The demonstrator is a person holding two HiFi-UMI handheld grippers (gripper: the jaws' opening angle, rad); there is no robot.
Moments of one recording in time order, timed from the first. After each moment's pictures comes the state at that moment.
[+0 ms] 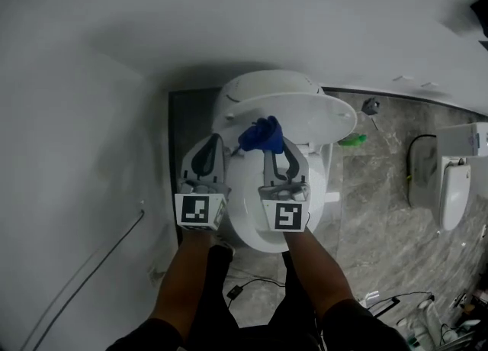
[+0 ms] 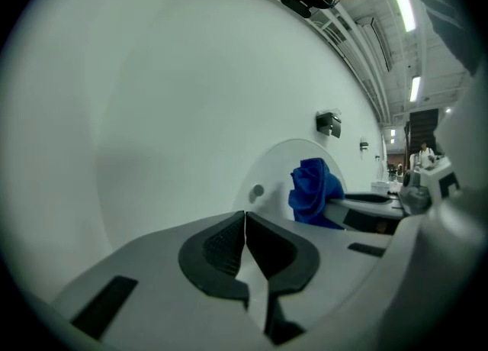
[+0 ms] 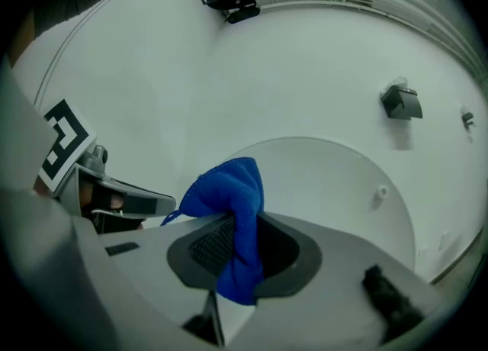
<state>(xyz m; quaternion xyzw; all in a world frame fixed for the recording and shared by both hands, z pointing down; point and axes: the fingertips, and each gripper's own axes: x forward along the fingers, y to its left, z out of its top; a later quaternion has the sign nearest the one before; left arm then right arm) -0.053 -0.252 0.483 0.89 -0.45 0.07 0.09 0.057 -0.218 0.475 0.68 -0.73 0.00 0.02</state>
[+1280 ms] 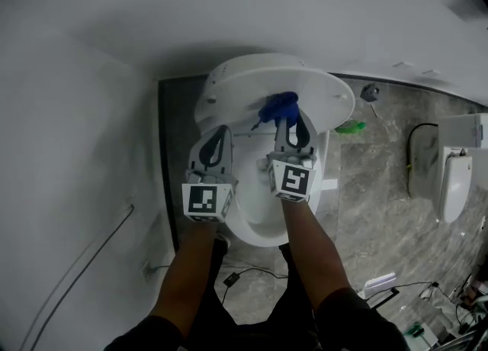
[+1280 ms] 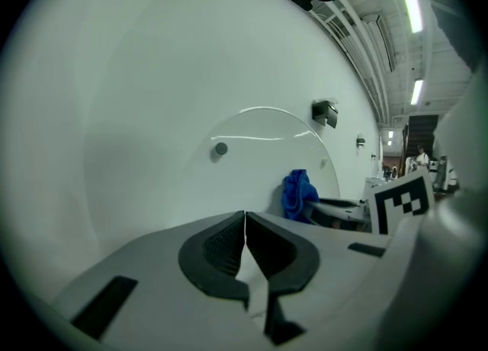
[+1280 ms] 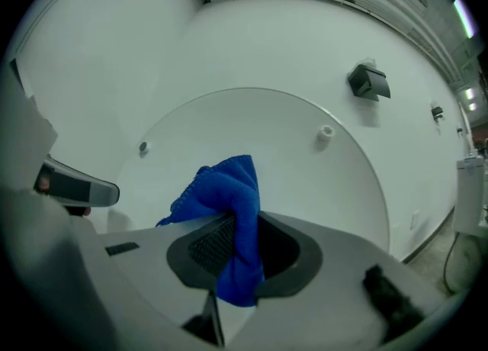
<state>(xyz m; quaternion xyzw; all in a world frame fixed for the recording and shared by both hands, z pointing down) -0.011 -0.233 0.538 0.89 -0.43 0.10 0.12 0.142 -0.237 0.552 0.75 -0.66 0.05 0.06</state>
